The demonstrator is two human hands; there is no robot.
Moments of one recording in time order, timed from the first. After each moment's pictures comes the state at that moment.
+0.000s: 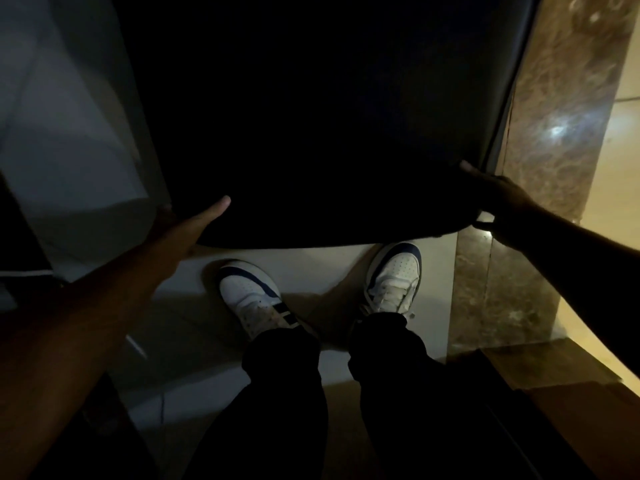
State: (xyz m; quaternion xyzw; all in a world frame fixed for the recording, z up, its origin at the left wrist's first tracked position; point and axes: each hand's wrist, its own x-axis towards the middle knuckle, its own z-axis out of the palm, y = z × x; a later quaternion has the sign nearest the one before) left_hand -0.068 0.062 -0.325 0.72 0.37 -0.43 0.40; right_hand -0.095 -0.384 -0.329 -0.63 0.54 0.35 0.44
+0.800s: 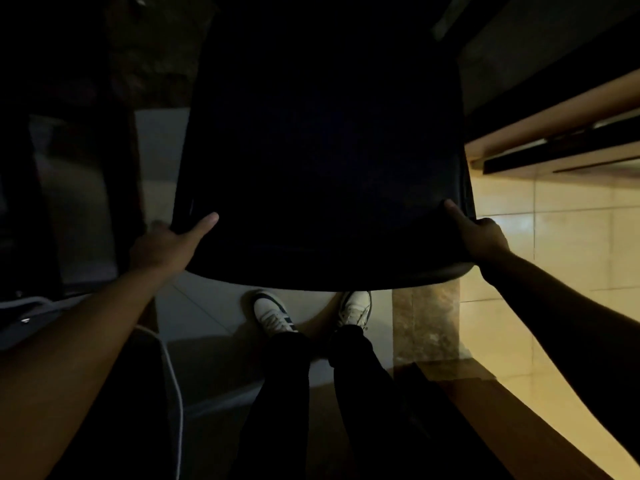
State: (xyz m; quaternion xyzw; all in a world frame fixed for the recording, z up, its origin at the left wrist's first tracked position) left_hand 0.026 0.085 0.040 0.83 0.32 -0.37 0.27; right_hand -0.002 -0.361 0.045 -0.77 0.49 0.25 0.34
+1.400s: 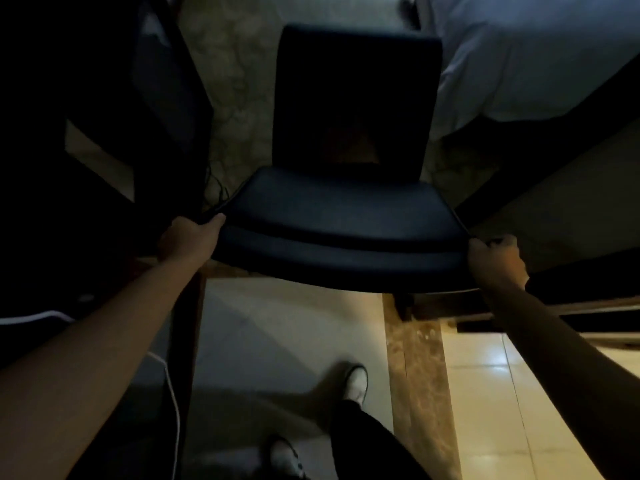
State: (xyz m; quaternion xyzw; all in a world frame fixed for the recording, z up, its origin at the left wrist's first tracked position) left_hand 0.297 0.088 0.318 0.88 0.34 -0.11 0.33; right_hand 0.236 -0.343 0.337 -0.84 0.45 0.04 0.30
